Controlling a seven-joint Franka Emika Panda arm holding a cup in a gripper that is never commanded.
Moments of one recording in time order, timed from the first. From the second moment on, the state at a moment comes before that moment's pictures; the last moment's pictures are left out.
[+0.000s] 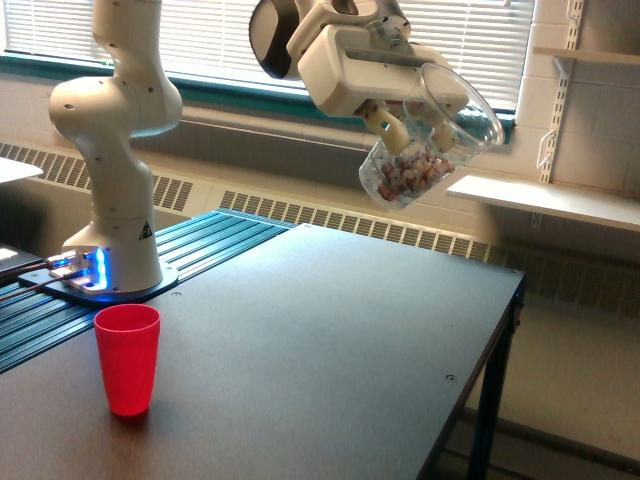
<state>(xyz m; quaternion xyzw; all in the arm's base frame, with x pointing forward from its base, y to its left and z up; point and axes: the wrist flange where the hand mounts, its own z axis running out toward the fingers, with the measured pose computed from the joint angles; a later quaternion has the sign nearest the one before) 0.585 -0.252 0.479 -0.78 0.48 -0.40 0.05</state>
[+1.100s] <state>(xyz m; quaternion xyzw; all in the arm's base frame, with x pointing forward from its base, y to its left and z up) 0.465 -0.241 0.437 -0.83 0.51 -0.24 -0.03</state>
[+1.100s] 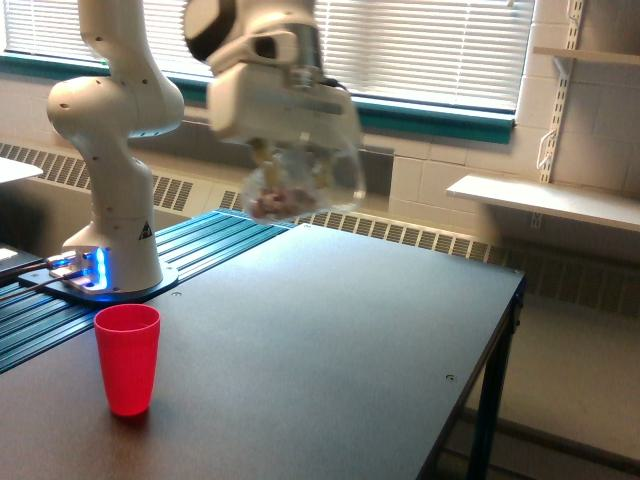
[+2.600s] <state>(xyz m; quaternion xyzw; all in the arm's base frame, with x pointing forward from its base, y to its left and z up) 0.275 -0.242 0.382 -0.63 0.77 -0.04 0.00</state>
